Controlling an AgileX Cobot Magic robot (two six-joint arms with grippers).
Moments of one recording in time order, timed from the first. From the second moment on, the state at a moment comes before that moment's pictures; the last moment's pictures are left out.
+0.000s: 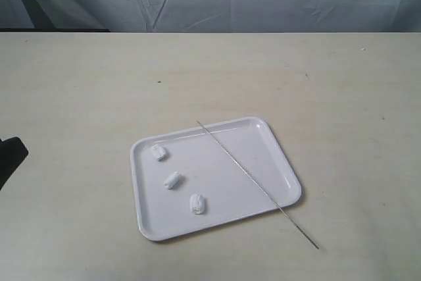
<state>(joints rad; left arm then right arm) 0.21 0.22 -0.10 1.76 -0.68 -2.08 -0.12 0.05 -0.01 0.28 0.17 -0.17</state>
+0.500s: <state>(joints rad) 0.21 0.22 -0.10 1.76 -0.67 -2.08 0.01 0.03 0.00 0.06 0.30 -0.12</state>
